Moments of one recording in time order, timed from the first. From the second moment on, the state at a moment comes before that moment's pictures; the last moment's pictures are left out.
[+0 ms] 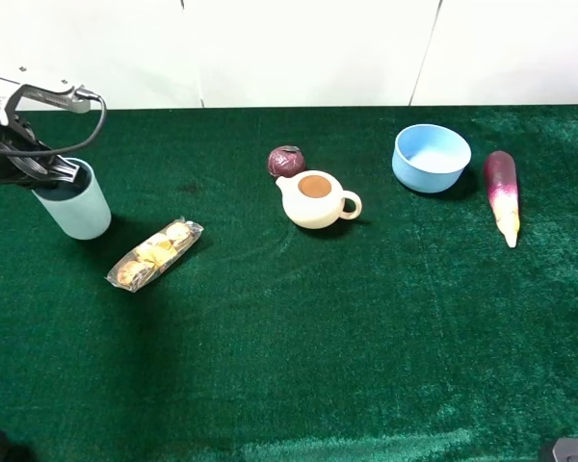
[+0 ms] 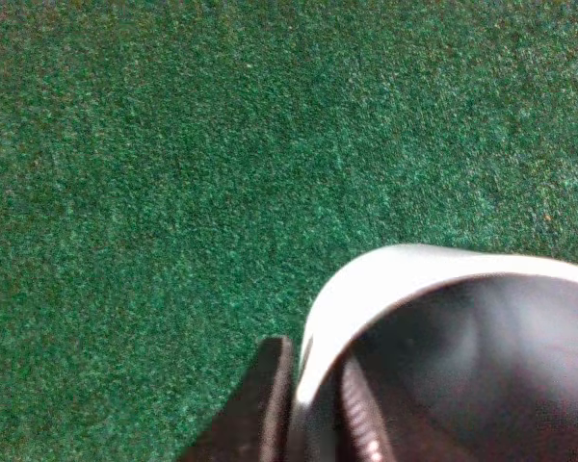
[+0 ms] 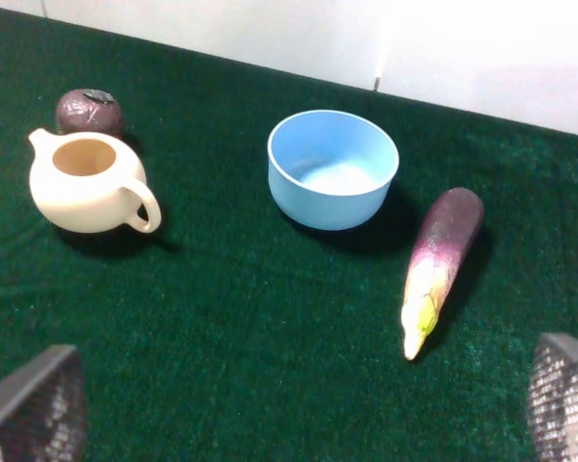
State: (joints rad) left arm -0.07 1.58 -0.70 0.26 0.18 -0.05; right arm 0.07 -0.01 -0.51 0.19 1.03 -0.25
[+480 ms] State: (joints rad) left arm -0.07 1.58 -0.70 0.26 0.18 -0.05; right arm 0.07 -0.01 -0.51 0.19 1.03 -0.25
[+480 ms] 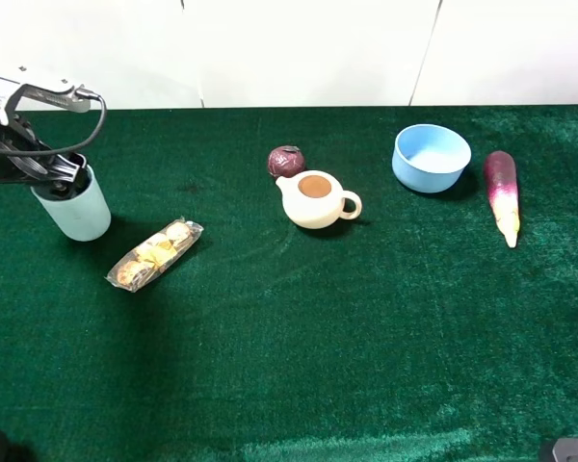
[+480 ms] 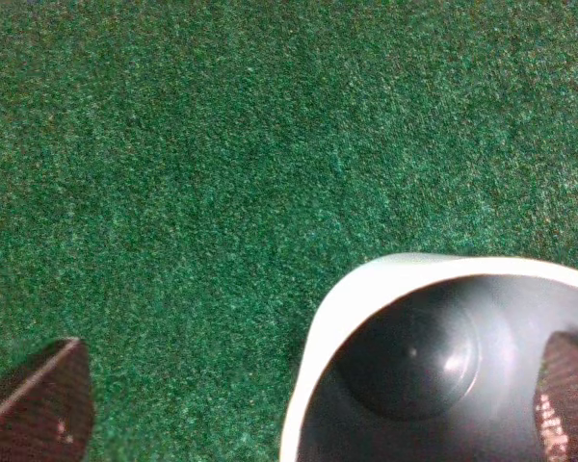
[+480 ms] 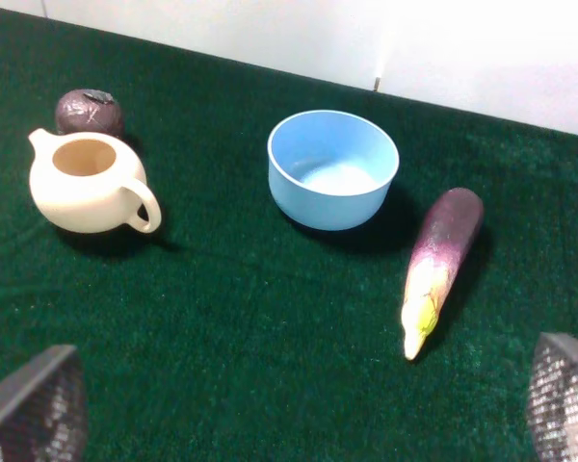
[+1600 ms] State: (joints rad) left arm -0.07 1.43 -0.71 0.26 0.33 -0.05; right arm 0.07 -0.01 -0.51 0.19 1.03 -0.25
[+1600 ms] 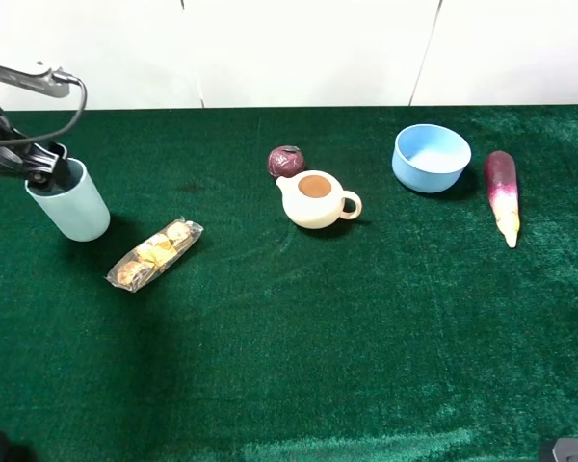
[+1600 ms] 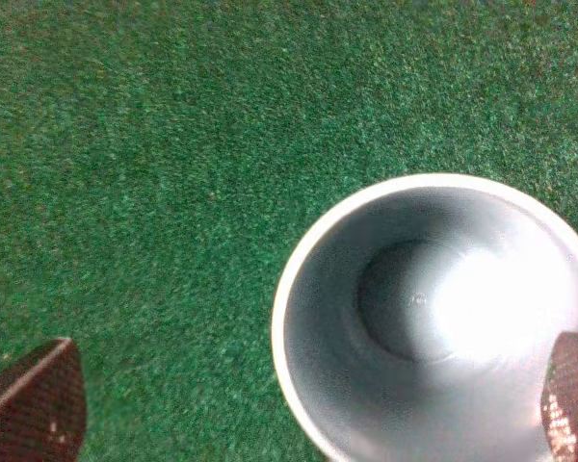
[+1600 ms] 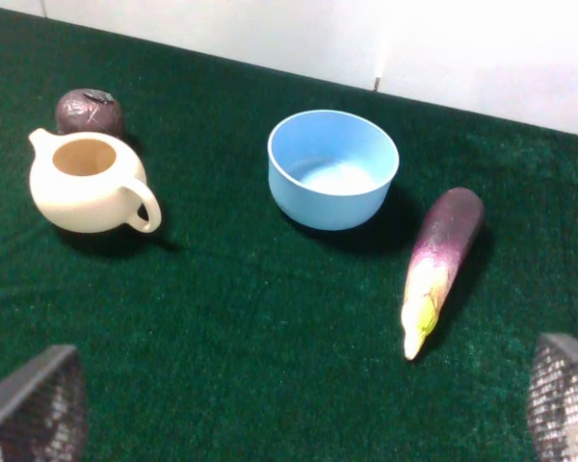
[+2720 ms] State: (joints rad) left arm -0.07 0.58 -0.78 0.16 0.90 -0.07; right arm 0.07 -0.01 -0.51 0.19 1.03 -0.25
